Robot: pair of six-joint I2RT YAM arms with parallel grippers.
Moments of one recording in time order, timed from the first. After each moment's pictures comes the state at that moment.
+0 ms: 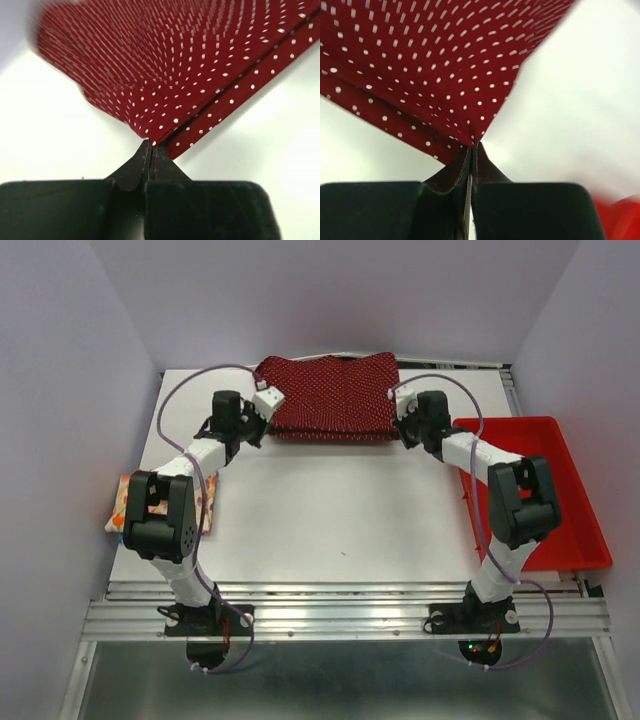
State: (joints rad) left arm -0.16 1.73 1.22 0.10 0.35 0.41; right arm 0.23 1.84 1.31 0.05 -0.05 -0.36
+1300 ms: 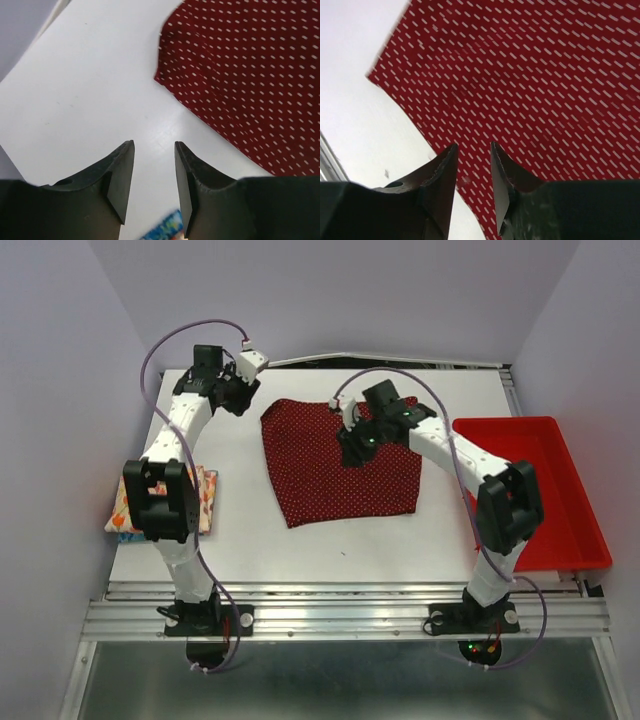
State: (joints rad) left arm -0.10 1.75 1.58 -0.56 0.32 0.58; right arm 0.47 1.76 1.51 -0.66 -0.48 -0.34
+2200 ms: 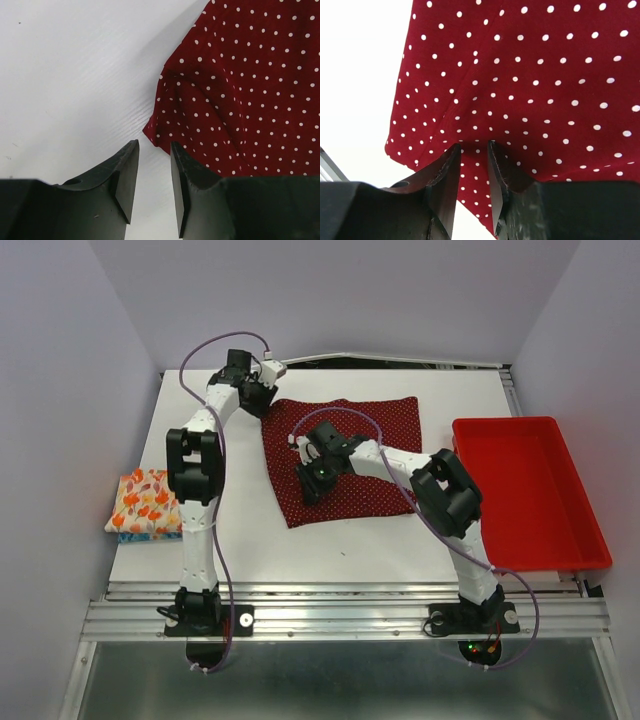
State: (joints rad) left arm -0.12 2.33 2.05 -0.62 0.27 0.48; right arm 0.75 2.17 1.63 -0.50 -0.40 0.12
